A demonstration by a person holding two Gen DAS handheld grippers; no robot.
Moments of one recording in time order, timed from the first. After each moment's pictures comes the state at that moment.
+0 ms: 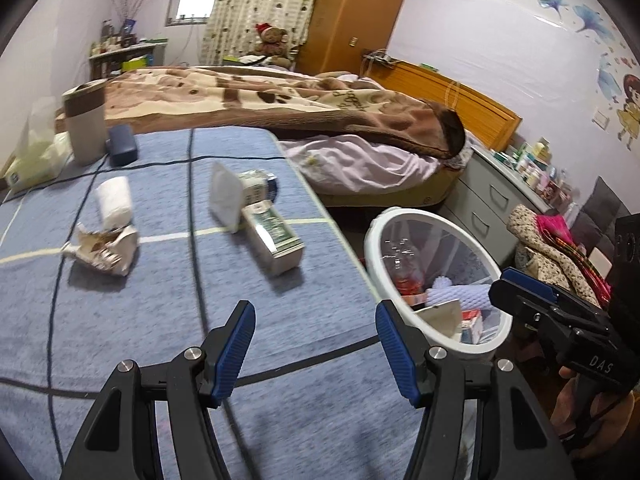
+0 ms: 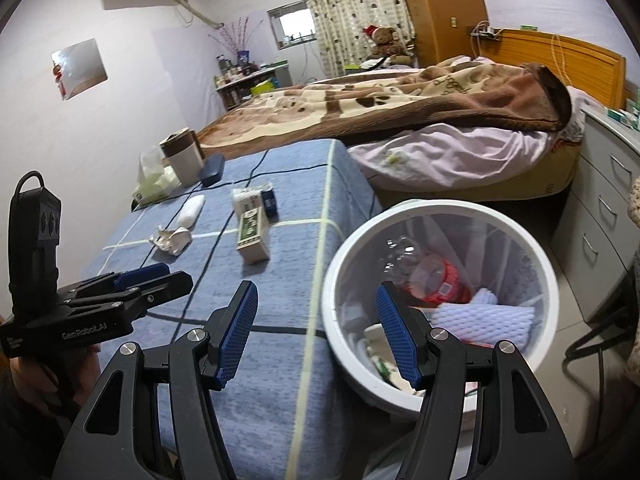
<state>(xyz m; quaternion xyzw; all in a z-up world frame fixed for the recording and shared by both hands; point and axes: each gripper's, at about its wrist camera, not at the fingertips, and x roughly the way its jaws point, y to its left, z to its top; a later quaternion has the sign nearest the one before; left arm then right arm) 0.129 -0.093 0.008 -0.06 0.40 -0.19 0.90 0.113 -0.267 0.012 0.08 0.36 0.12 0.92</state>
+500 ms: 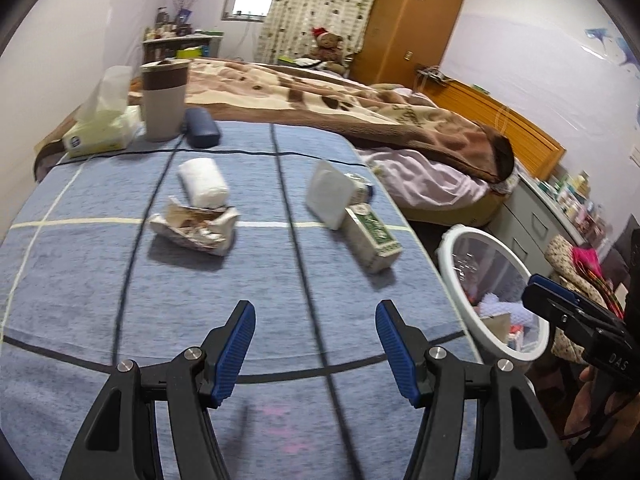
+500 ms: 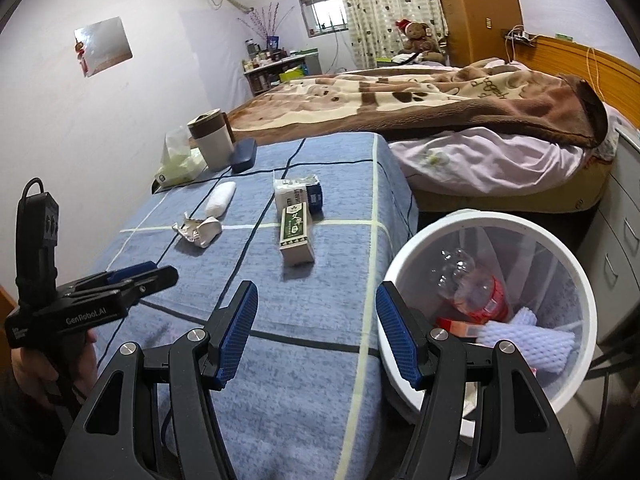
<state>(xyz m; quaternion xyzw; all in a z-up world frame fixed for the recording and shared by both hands) 0.129 -0.018 0.002 -0.09 0.40 -0.11 0.91 0.131 -0.231 0.015 0.06 0.37 0.16 0.91</state>
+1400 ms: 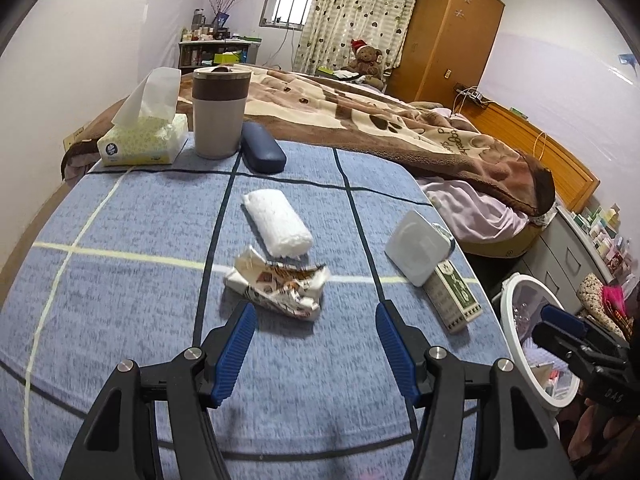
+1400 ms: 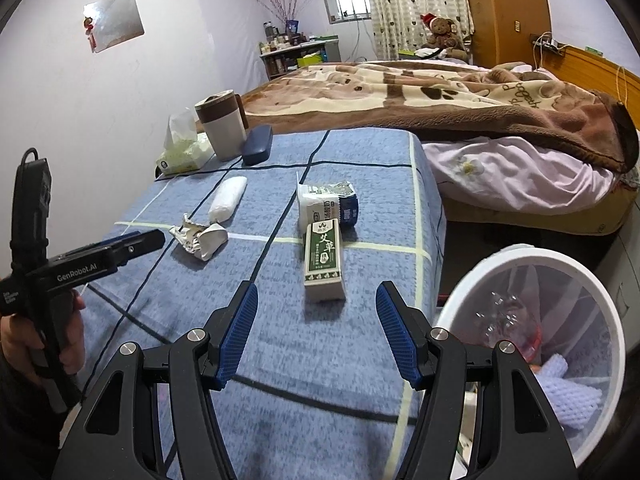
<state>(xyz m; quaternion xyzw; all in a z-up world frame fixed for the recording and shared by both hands) 0.183 0.040 0.002 -0.10 0.38 -0.05 0.92 0.183 -0.192 0.002 0.03 0.39 0.19 0.90</state>
